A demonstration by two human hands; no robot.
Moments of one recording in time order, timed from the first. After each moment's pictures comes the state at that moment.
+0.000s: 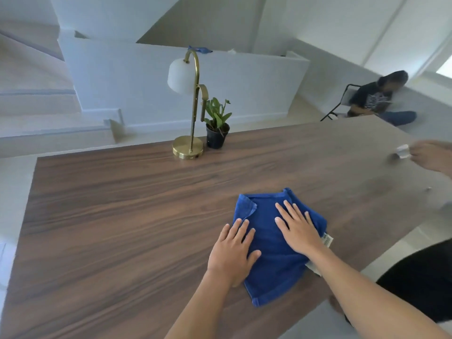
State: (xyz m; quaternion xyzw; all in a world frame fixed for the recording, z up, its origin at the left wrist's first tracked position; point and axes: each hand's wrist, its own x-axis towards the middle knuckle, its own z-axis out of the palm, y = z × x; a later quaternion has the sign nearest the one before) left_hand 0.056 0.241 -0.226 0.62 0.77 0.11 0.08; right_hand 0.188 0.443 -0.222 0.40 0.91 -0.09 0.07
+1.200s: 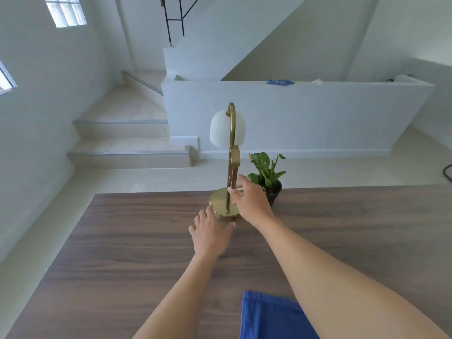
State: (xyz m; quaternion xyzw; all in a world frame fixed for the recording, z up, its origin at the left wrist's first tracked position) left_hand -0.165 0.367 -0.185 0.12 0.95 0.30 0.05; right_hand -0.152 0.492 -0.127 0.16 0.89 -0.41 -0.14
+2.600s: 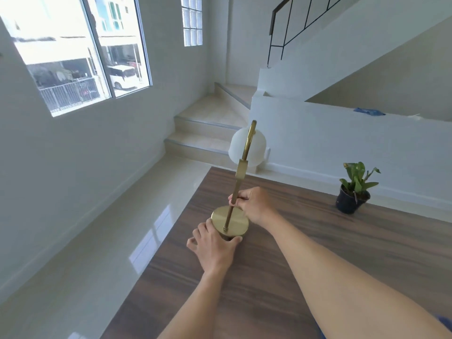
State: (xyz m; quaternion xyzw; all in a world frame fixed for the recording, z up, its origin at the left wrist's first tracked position) left_hand -0.064 0.113 -0.191 -0.13 0.94 0.29 -0.09; right_hand -0.098 0.225 -0.076 0.01 0.88 -0.48 0.02
